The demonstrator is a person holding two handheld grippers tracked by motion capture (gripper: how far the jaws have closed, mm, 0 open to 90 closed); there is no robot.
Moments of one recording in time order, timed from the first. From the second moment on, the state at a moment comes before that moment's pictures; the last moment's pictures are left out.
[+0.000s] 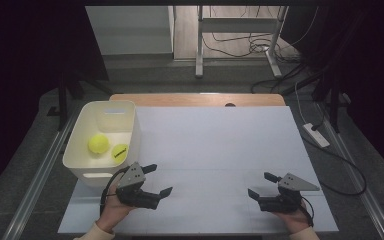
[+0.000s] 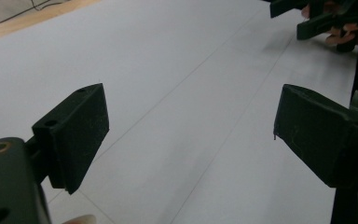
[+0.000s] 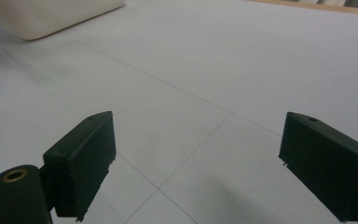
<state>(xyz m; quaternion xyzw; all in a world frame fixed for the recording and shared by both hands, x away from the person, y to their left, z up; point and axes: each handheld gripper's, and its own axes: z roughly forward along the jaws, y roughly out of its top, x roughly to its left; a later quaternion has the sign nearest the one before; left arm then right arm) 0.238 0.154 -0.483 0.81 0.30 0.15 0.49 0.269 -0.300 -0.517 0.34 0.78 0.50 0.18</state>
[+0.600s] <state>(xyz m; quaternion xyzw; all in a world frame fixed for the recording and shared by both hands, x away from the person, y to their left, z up) 0.234 0.167 -0.513 0.81 0.33 0.14 0.46 0.269 -0.301 -0.517 0.34 0.78 0.50 0.18</state>
